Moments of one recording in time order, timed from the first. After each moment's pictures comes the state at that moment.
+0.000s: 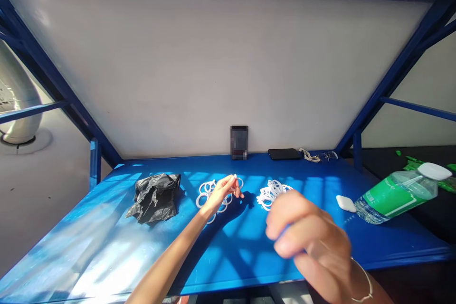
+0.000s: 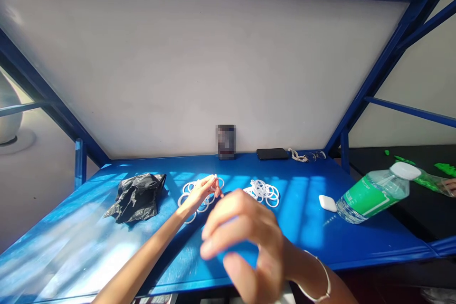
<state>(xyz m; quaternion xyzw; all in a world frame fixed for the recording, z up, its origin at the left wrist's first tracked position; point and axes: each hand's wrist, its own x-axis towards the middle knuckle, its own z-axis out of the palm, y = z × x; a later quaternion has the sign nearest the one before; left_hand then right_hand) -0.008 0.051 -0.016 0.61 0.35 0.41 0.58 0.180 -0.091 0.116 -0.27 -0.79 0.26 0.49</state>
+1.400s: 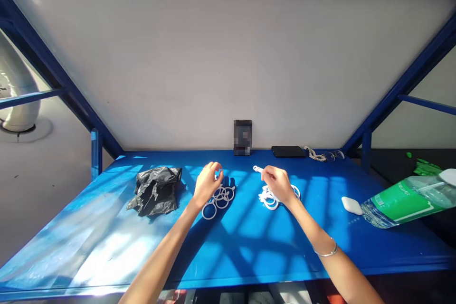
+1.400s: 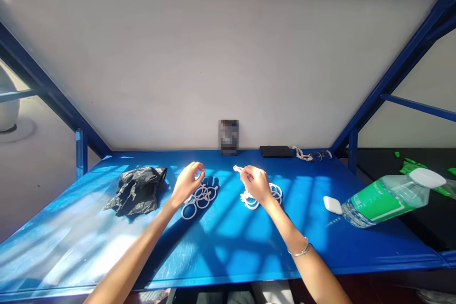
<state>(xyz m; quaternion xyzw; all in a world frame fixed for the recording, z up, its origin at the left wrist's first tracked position) -0.047 0.067 -0.006 0.73 0.58 0.33 0.14 0.205 0.043 0.017 -0.50 -0.73 0.19 0.42</state>
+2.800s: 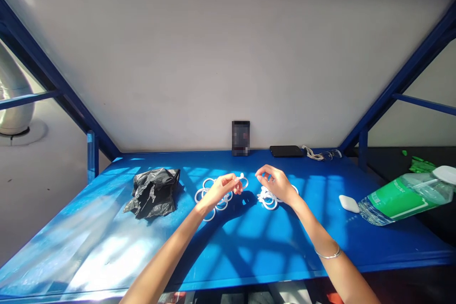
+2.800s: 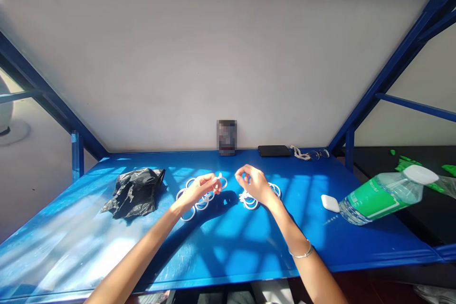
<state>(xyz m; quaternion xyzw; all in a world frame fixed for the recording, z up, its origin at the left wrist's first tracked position) -0.017 0.050 -0.007 0.61 0.30 0.39 0.62 0.217 0.045 0.017 -0.47 -0.77 0.24 0.36</state>
